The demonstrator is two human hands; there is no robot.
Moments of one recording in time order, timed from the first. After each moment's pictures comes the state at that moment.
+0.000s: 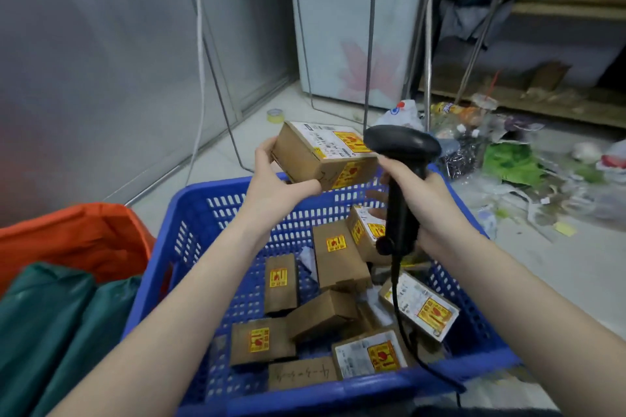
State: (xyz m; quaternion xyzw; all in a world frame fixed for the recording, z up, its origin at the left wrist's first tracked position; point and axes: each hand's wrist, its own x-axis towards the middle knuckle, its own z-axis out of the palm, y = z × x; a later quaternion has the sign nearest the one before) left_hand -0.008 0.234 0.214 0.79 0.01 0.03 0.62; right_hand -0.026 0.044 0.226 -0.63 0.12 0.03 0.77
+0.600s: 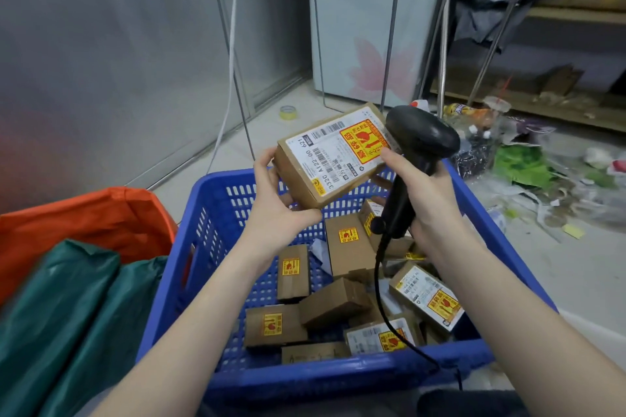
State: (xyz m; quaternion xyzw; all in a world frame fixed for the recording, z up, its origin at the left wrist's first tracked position) left_hand -0.066 0.261 0.203 0.75 -0.05 0.03 0.66; right_hand -0.046 0.079 0.226 -0.58 0.12 -0.05 0.81
